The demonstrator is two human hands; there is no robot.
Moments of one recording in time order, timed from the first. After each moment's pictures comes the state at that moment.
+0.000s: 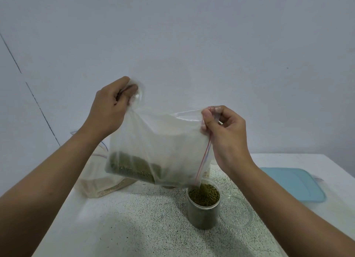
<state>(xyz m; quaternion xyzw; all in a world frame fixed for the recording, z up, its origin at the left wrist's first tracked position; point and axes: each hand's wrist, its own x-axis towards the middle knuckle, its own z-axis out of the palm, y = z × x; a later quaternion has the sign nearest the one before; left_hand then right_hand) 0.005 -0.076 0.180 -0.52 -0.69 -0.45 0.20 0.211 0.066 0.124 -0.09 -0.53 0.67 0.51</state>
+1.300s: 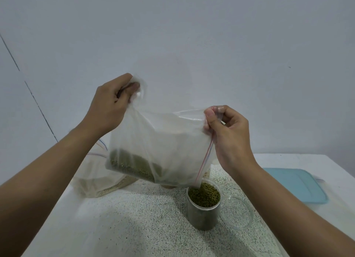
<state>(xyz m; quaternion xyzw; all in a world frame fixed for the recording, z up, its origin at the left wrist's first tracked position) 0.007 -0.074 0.185 -0.54 -0.70 -0.44 0.20 0.211 0.069 0.123 -0.09 -0.53 0.67 0.51</state>
